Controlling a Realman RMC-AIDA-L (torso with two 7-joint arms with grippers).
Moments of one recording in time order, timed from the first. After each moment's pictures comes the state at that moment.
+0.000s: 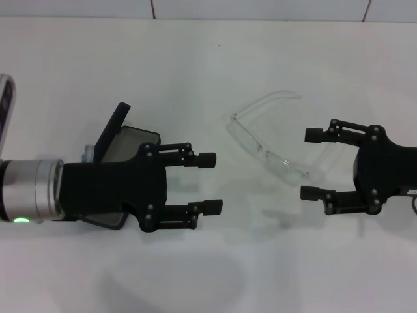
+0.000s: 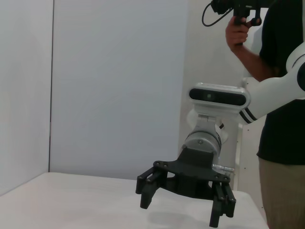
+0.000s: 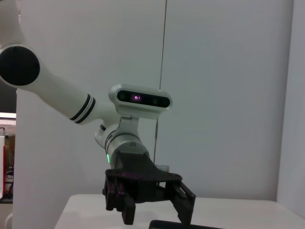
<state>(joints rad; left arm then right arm) -0.43 -2.03 1.05 0.57 1.63 1.77 -1.04 0.48 1.94 -1.22 -0.48 -1.40 -1.67 0.84</state>
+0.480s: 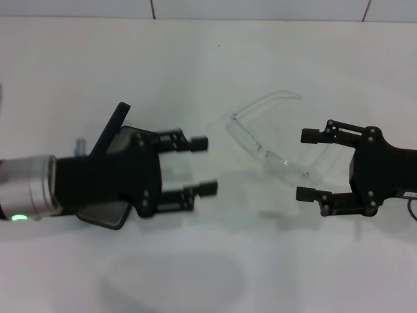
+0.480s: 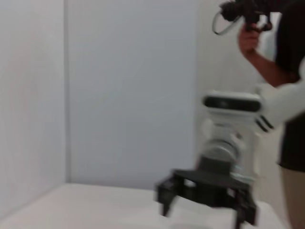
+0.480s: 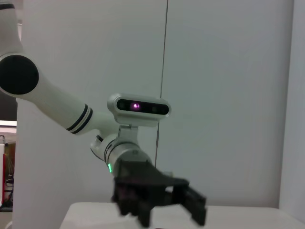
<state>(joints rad) -0.41 -2.05 0.98 0.57 1.63 1.76 -1.02 0.47 1.96 -1.22 -0.49 -1.39 -1.67 0.84</state>
